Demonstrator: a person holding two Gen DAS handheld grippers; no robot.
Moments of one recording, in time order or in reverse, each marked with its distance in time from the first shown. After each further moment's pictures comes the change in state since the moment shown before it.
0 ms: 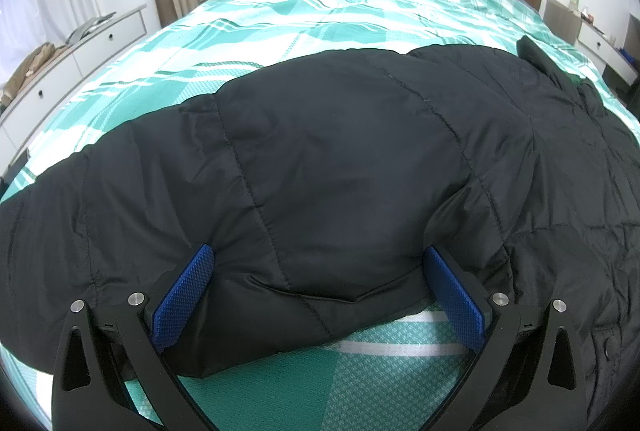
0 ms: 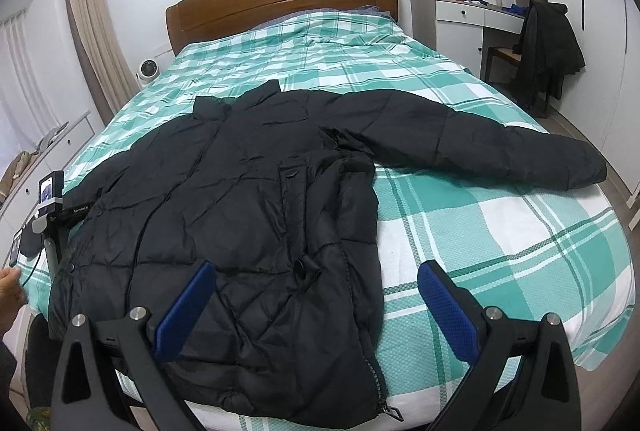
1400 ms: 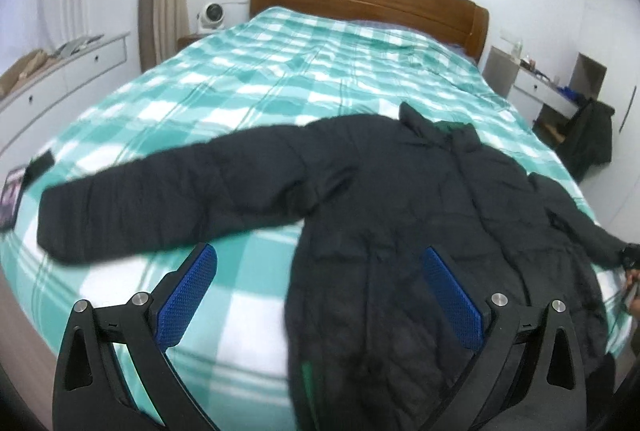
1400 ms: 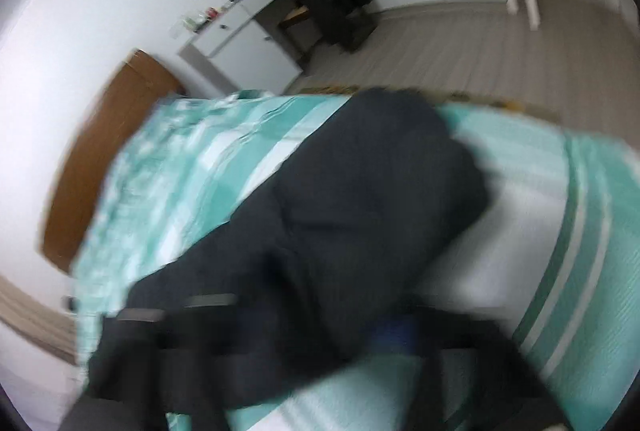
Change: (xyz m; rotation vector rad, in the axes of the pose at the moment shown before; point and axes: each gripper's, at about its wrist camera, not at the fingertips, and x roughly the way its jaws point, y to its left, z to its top) left arm -0.204 -0.024 -0.044 -0.053 -0.152 -0.193; right arm 0.108 -0.350 0.072 0.793 -0.147 -0.259
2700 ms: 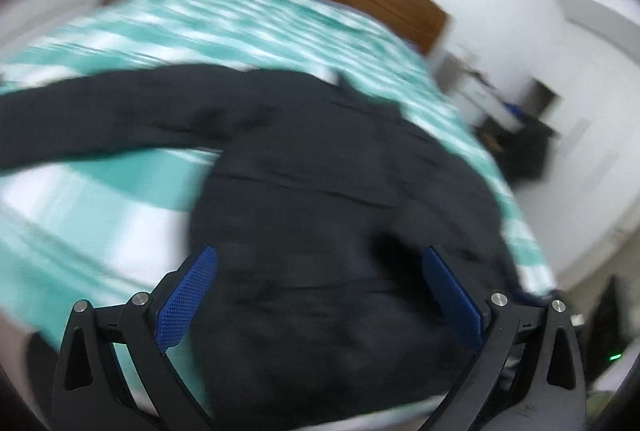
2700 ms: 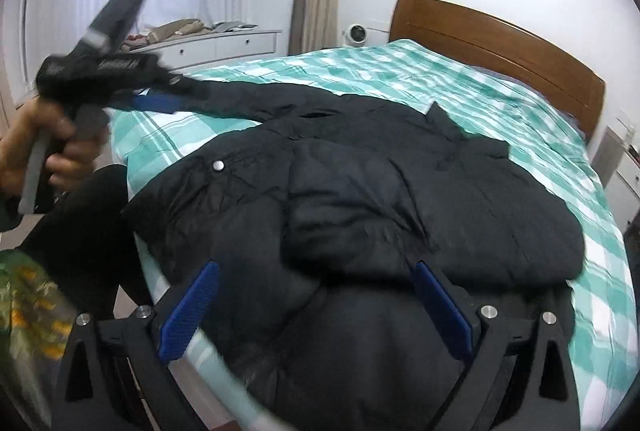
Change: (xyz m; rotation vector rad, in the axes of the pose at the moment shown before) left arm 0.004 -0.041 -0.042 -0.111 0.135 -0.372; right arm -0.242 0.218 -0.409 -1.409 0.180 0.722
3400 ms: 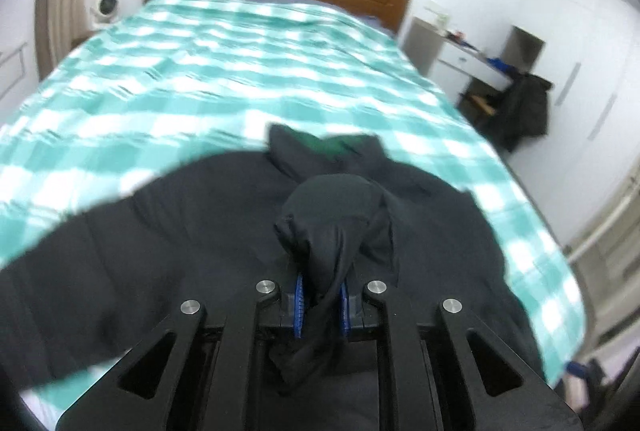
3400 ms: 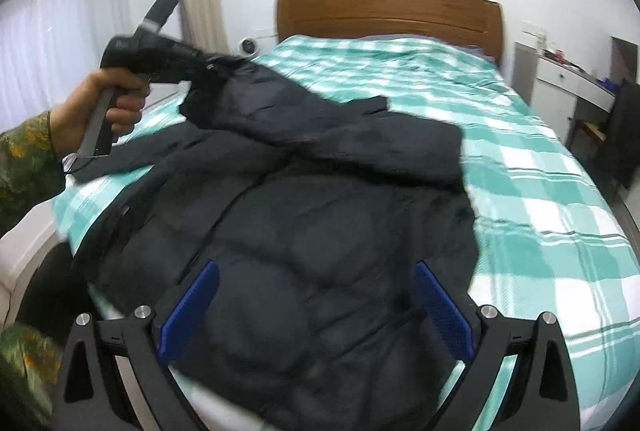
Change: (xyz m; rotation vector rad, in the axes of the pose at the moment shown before) left arm 0.147 -0.068 0.191 0.225 0.012 0.114; right arm -0.045 -0.126 -0.017 0.361 -0.051 -0.192
